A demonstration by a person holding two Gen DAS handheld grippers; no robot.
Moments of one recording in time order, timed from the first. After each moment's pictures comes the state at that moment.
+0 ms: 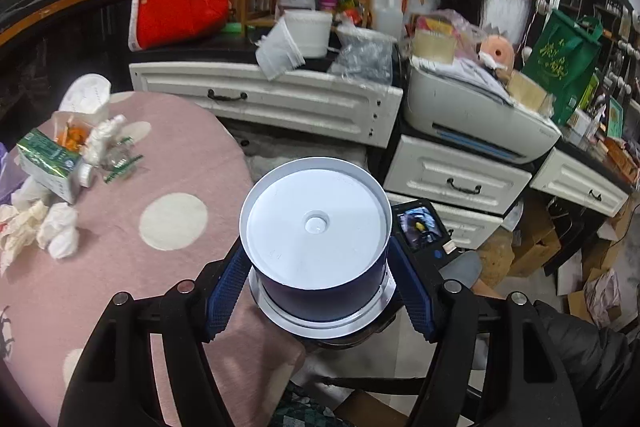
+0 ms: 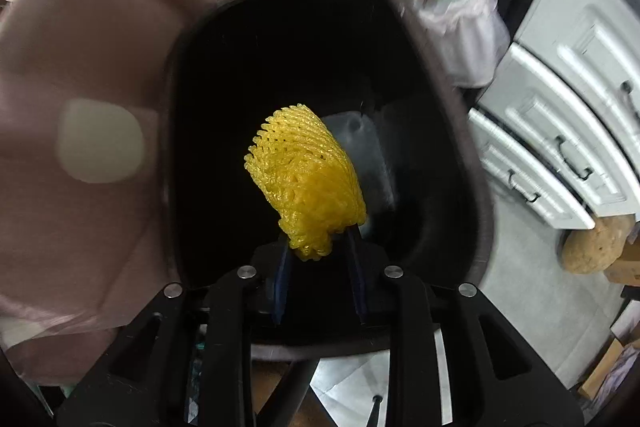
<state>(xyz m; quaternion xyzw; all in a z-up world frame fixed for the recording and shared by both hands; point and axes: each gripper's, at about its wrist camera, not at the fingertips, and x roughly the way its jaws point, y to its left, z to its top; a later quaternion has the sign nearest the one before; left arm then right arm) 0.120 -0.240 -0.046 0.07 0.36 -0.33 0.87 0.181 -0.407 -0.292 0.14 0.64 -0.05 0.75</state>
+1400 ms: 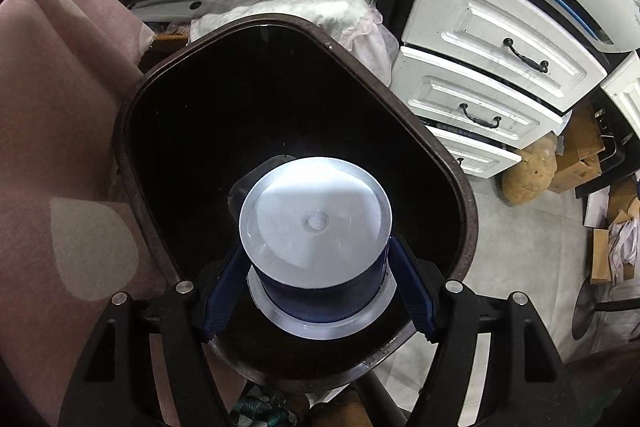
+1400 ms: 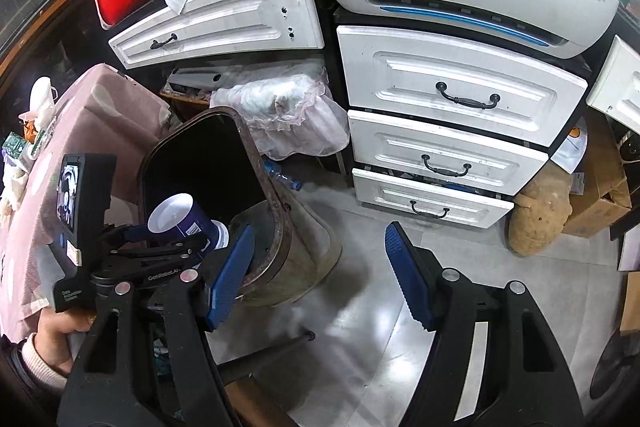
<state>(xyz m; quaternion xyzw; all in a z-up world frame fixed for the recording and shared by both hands) 0.183 -0.368 -0.224 0.18 0.55 -0.29 0.76 0.038 -0.482 -0.161 0.18 0.46 -0.21 0.84</state>
